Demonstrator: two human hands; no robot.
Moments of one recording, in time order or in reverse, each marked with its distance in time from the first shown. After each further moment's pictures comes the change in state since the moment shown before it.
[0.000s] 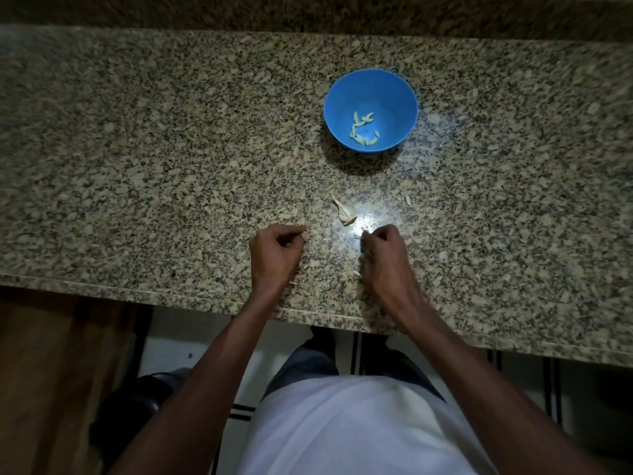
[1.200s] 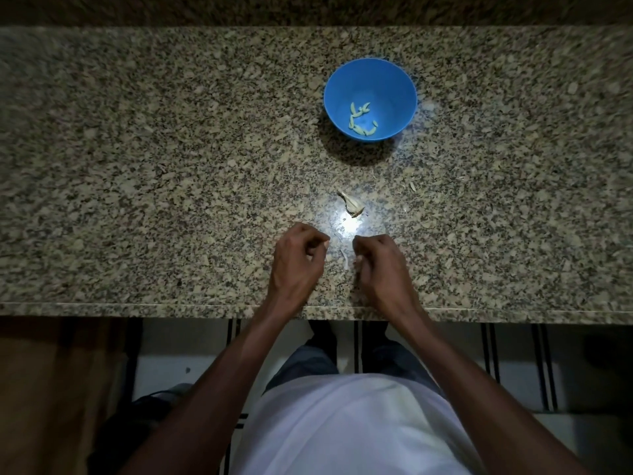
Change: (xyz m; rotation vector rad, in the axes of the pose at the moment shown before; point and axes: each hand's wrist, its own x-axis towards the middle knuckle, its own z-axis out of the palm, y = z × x) left_hand -0.009 -0.015 -0.004 0.150 -0.213 0.387; right_hand -0.027 -0.036 0.024 0.125 0.049 0.149
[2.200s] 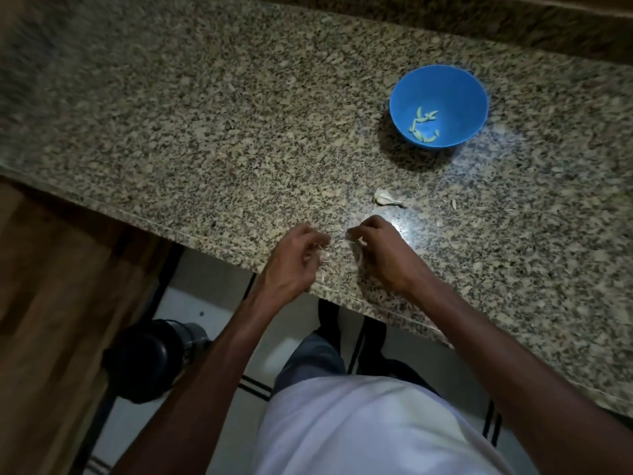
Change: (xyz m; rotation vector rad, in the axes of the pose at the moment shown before) left_hand -0.056 0.004 -0.019 0.110 0.021 -0.139; right_hand 0.052 0.009 -0.016 -0.291 -0.445 -0.542
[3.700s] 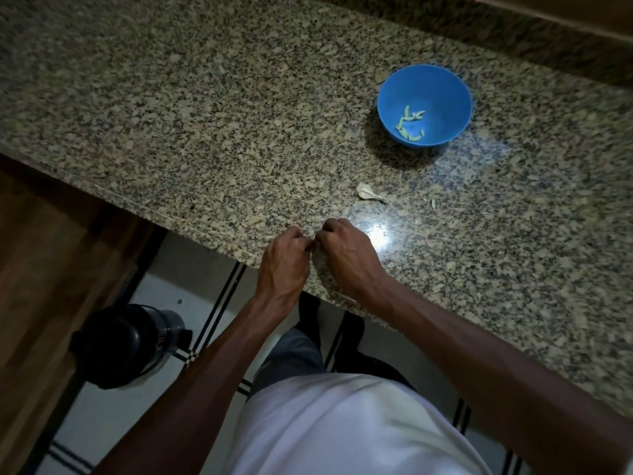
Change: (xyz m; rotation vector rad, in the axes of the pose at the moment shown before) left_hand -0.009 0.022 0.044 0.366 0.162 -0.072; right_hand 0.002 -0.020 0.026 -0.239 0.115 -0.155
